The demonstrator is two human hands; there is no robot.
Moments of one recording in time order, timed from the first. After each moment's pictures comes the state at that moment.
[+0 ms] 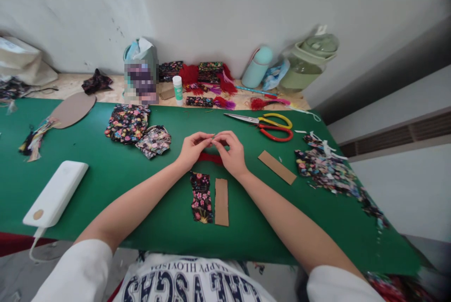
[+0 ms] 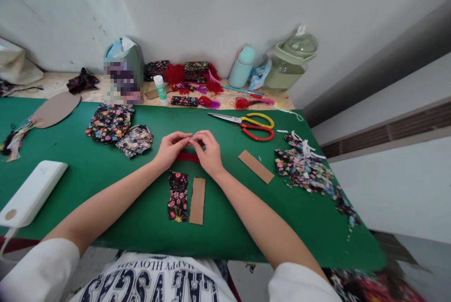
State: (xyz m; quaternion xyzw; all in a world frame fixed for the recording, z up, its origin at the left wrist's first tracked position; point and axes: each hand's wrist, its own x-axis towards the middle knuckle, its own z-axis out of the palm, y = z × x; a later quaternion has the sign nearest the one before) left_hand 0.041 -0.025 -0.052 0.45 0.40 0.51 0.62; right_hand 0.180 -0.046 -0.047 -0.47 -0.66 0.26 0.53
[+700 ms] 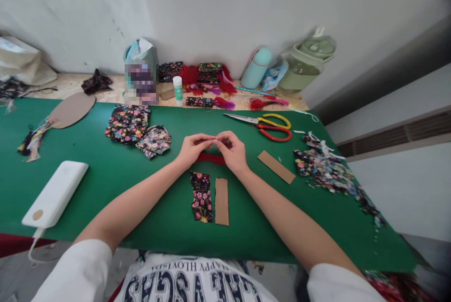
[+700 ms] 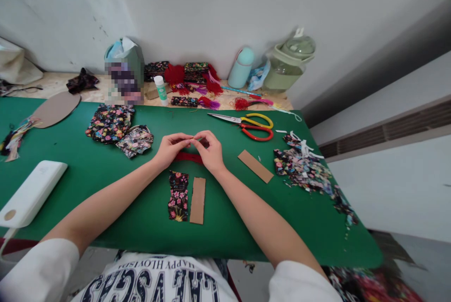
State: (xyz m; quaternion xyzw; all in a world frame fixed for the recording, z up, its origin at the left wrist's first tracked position) left_hand 0.035 -0.025 -0.047 0.50 0.39 0.49 0.60; right_hand 0.183 -0.039 -0.055 -0.49 -0.56 0.38 0.55
